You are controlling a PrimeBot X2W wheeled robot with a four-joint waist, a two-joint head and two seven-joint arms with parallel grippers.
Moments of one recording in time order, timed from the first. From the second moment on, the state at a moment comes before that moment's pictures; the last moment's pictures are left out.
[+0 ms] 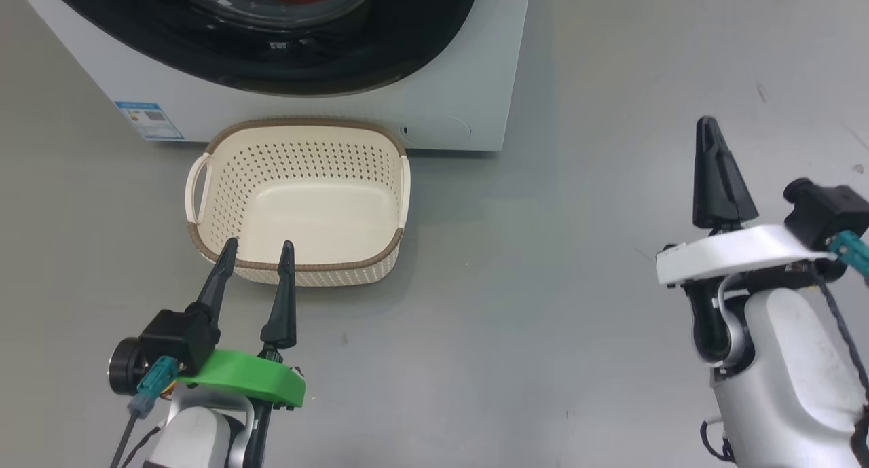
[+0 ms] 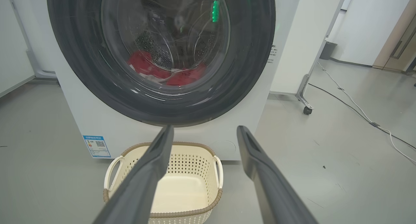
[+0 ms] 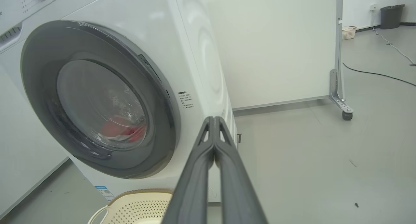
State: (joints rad) left arm -0.17 0.04 -0.23 0.21 -0.36 0.00 -0.25; right arm -0.30 -0.07 0.15 0.17 0.46 0.08 -0.21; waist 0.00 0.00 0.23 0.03
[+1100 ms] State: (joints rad) left arm -0.38 0.03 -0.29 0.15 -0.44 -0.02 -0.25; right arm -1.02 -0.07 -0.01 0.21 1.03 0.02 0.26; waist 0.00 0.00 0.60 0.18
